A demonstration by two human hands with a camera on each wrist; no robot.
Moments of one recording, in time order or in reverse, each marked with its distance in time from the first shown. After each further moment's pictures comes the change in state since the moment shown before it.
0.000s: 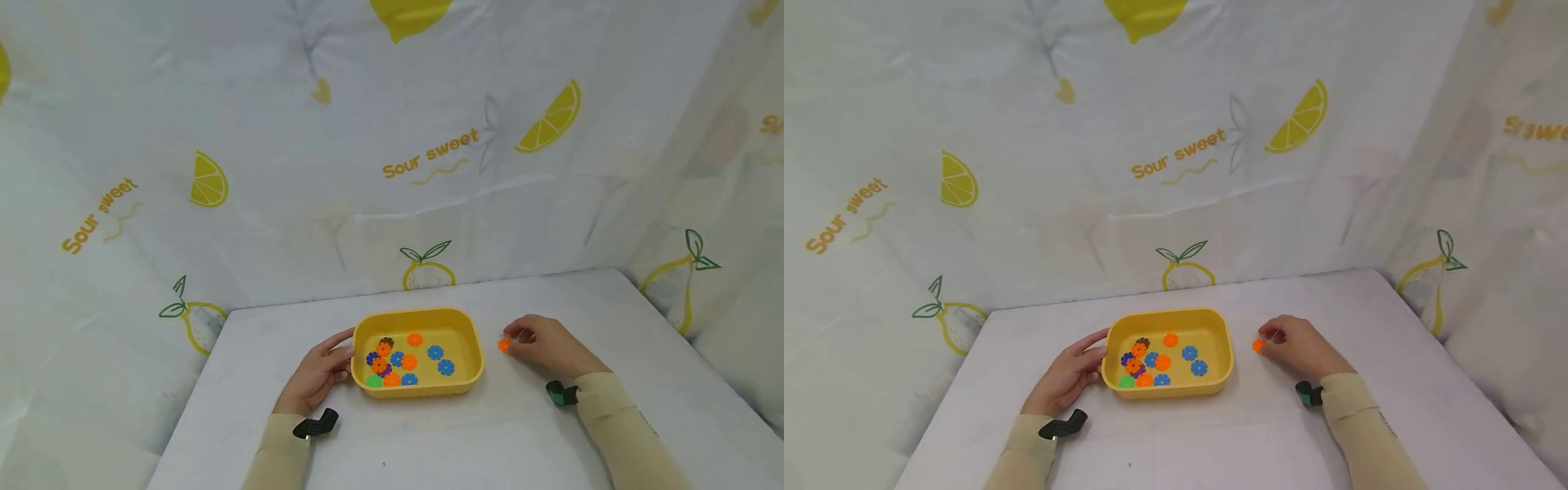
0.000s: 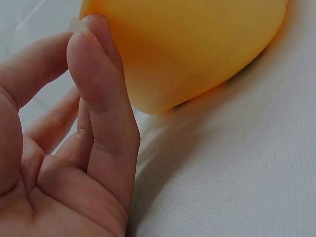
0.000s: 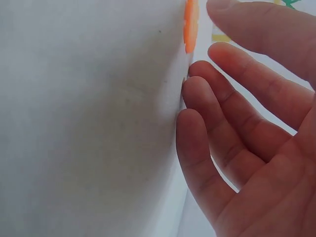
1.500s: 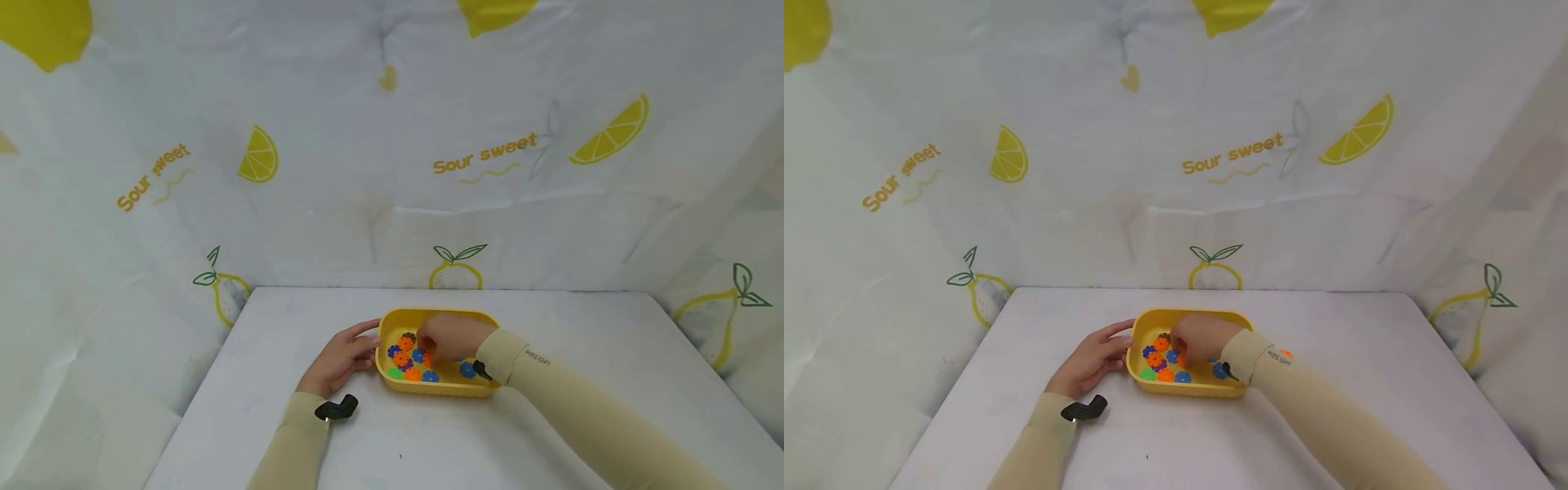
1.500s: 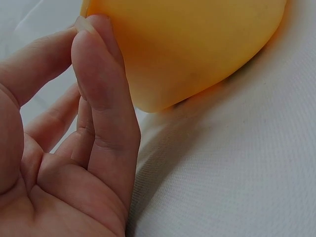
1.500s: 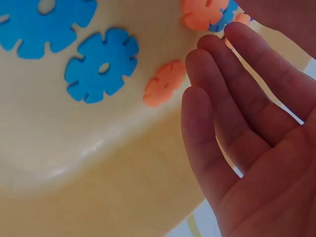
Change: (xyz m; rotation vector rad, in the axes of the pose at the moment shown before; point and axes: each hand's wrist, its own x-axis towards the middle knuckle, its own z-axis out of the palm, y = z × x) left_hand 0.008 0.001 -0.011 0.055 -0.055 0.040; right_hand 0.087 -0.198 0.081 -0.418 -0.465 -0.316
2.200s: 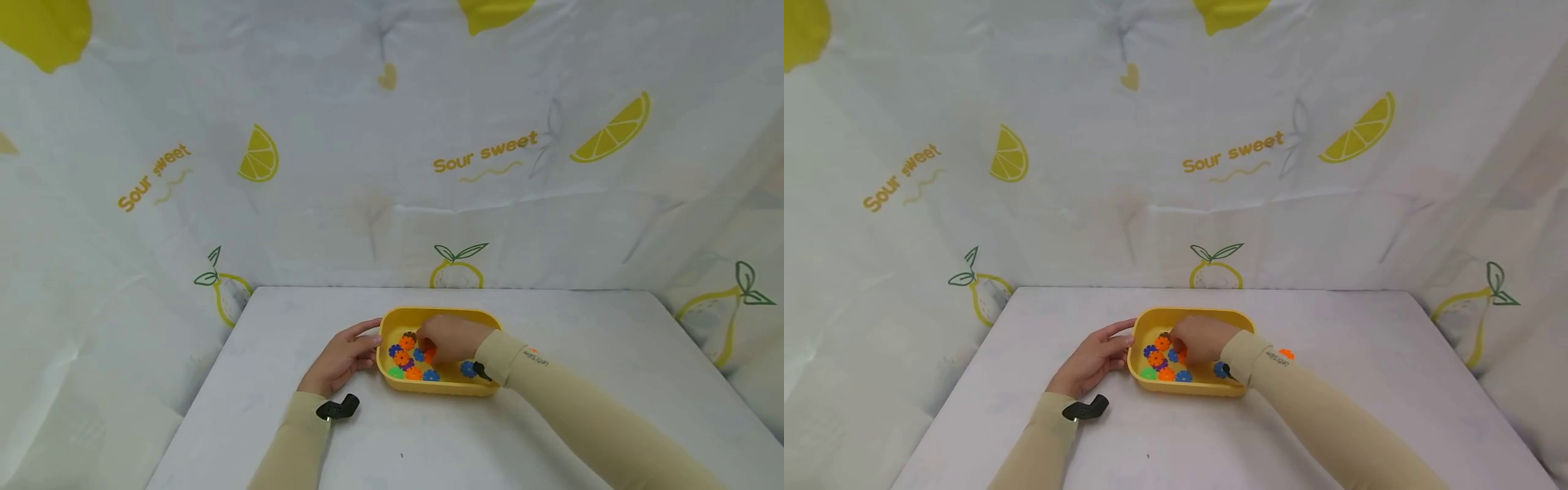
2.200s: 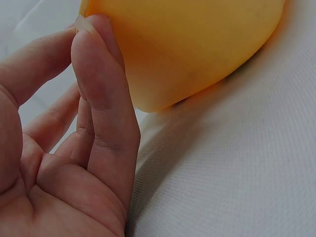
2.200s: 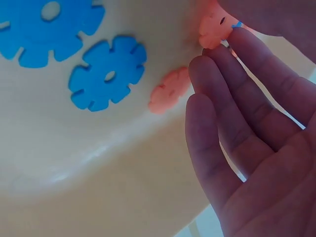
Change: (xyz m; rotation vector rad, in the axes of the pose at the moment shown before) left_hand -0.002 0.002 0.001 -0.017 0.010 -0.015; right_hand 0.003 0.002 0.005 -0.054 0.019 -0.025
